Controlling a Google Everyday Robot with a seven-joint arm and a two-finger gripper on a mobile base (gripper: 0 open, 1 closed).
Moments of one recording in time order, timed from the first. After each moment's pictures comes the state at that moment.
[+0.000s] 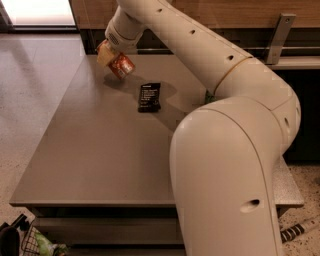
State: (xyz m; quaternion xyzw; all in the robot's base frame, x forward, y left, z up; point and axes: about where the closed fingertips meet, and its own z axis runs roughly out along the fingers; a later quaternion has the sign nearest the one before) arm 0.785 0.138 0.886 -0.44 0.83 0.12 0.32
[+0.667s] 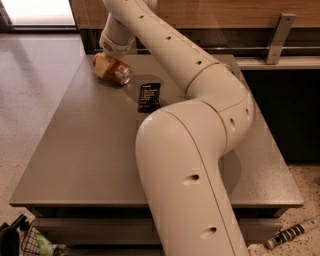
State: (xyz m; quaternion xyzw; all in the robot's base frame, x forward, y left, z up) arm 0.796 0.160 0.840 -0.48 0.83 0.11 0.25
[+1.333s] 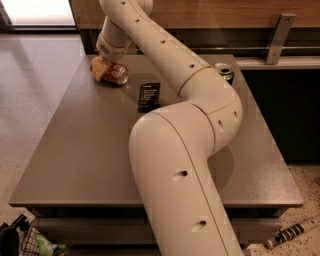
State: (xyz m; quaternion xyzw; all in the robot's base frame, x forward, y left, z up) arm 0.799 0.173 0.830 -0.50 0.82 0.12 0.24
